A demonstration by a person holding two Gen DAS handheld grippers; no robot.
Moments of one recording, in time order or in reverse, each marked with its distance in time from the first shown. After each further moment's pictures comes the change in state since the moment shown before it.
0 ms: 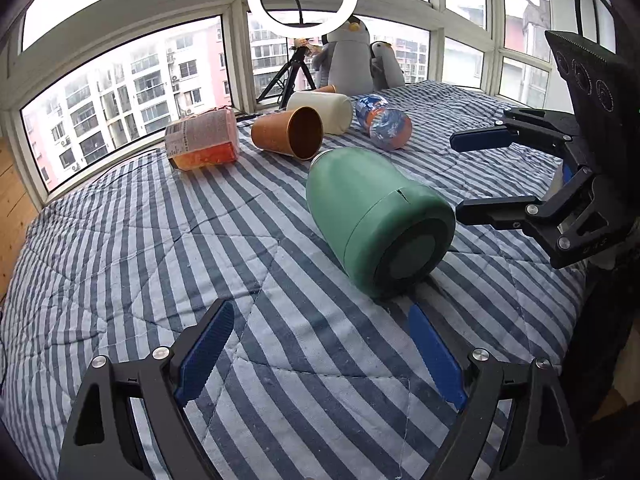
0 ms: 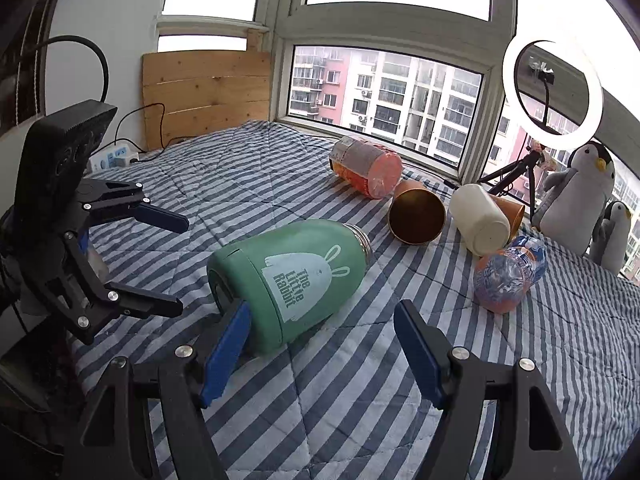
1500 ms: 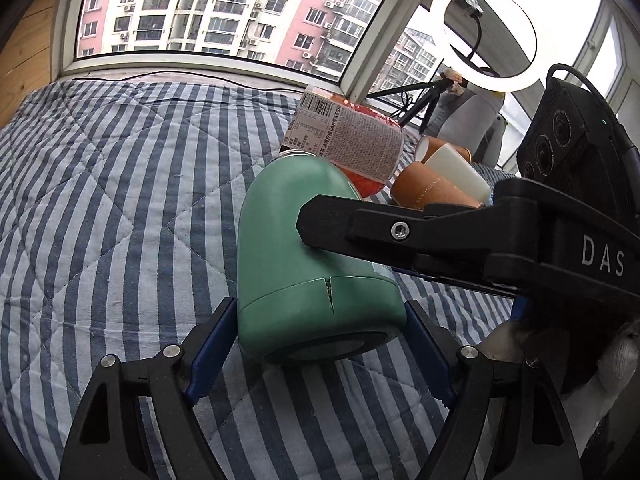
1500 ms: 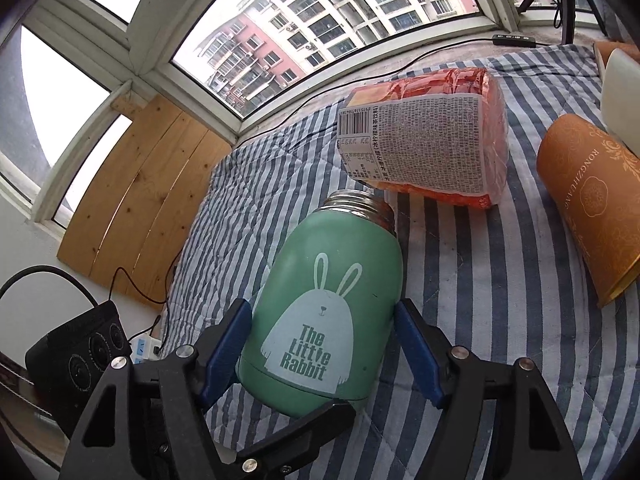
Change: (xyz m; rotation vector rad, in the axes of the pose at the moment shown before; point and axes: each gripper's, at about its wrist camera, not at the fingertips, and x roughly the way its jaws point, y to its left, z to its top) left arm 0.097 0.172 0.072 -0.517 0.064 -0.084; right arm 0.225 -0.036 0.141 0.815 0.208 0.361
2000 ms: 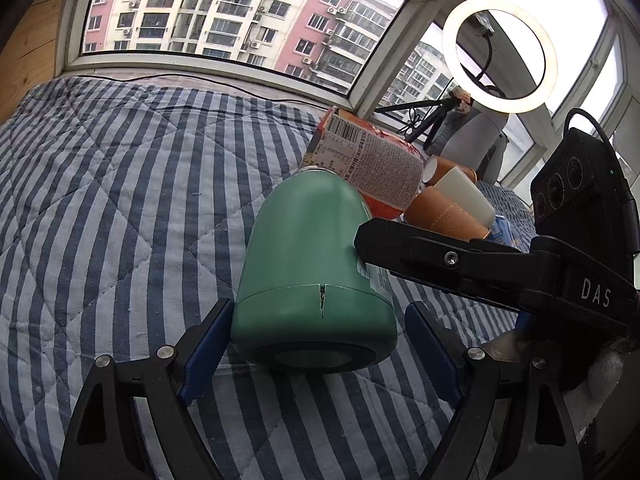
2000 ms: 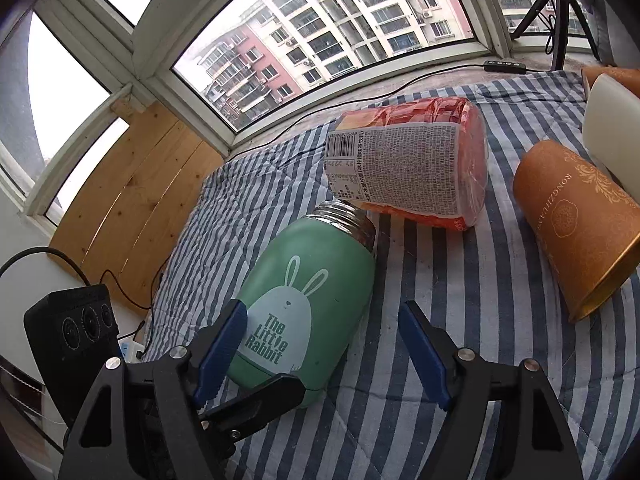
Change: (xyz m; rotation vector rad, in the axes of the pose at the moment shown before) left arm -0.012 0.040 0.010 -0.045 -0.032 -0.039; right arm -0.007 -0.005 0.003 -0.031 -0.059 -0.035
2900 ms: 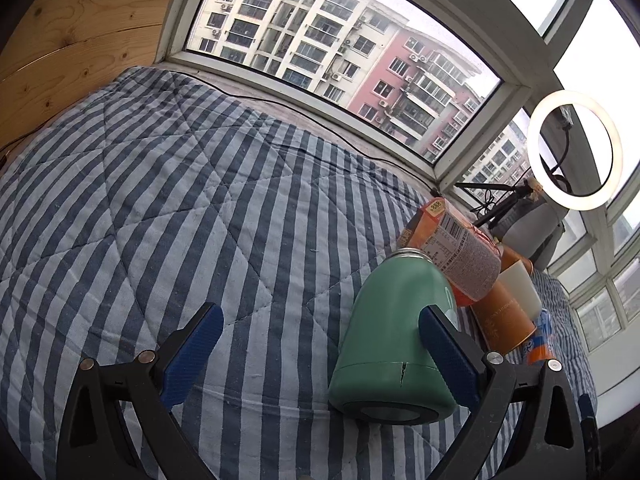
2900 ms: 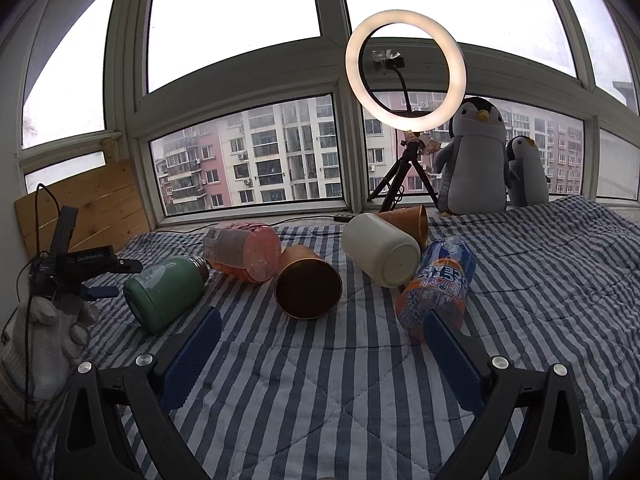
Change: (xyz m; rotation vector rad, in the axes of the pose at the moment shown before) left arm -0.032 0.068 0.022 -0.250 -0.154 0.176; right arm -0.180 -0.047 -0.109 -0.283 -0.536 -0.407
